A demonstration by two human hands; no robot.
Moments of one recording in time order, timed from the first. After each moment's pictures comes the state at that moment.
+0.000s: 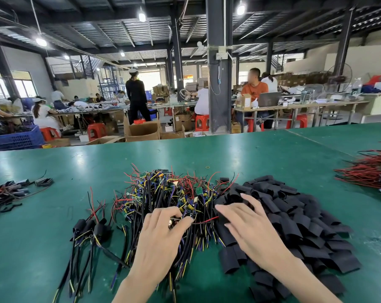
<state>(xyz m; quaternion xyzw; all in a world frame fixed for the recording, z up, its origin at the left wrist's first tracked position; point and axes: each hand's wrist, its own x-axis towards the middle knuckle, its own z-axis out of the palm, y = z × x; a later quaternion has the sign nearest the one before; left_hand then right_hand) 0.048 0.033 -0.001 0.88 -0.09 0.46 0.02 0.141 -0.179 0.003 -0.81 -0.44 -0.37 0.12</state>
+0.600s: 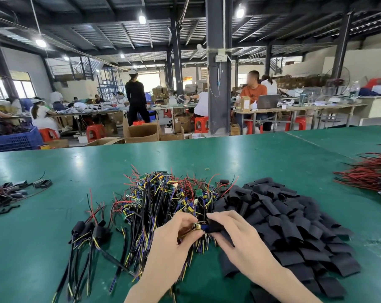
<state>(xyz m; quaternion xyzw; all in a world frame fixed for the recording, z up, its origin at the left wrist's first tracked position) 0.041 0.006 0.012 0.85 -0.02 0.30 0.43 0.119 -0.159 -0.004 -0.78 -0.46 -0.25 0.35</state>
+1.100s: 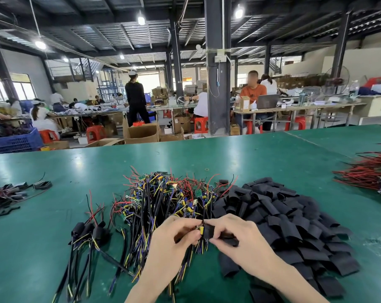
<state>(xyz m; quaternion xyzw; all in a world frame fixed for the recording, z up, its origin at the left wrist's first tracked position) 0.043 0.006 0.011 0.82 -0.01 0.26 0.51 0.122 -0.165 0.001 -0.76 -0.46 -0.14 0.44</state>
